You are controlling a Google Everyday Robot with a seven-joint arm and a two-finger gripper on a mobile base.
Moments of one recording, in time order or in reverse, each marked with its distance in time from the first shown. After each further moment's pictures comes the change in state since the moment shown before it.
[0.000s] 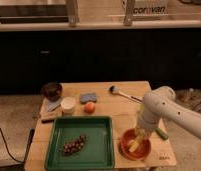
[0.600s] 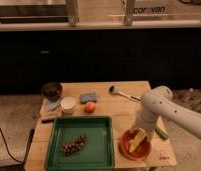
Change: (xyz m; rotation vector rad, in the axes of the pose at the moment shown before) arm 0.006 -0.001 0.008 -0.014 -0.011 -0.006
